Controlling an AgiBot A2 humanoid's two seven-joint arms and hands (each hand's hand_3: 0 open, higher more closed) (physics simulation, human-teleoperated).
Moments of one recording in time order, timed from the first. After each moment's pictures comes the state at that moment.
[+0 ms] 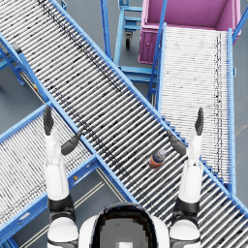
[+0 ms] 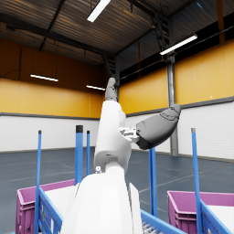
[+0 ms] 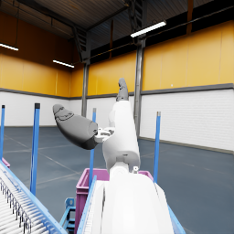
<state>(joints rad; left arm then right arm) 0.51 1.35 -0.09 -1.85 1.38 0.00 0.00 0.42 -1.37 -0.12 1.82 1.47 0.00 0.00</state>
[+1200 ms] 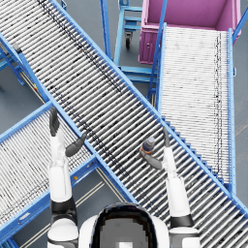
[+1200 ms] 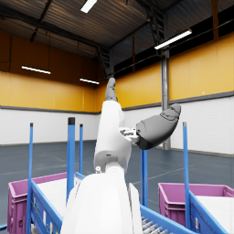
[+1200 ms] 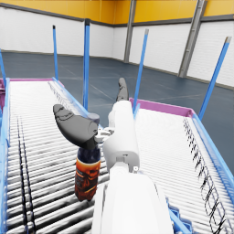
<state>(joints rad) 0.46 1.38 -0.07 -1.87 1.38 0.00 0.00 0.08 -1.38 0.14 1.76 1.47 0.00 0.00</state>
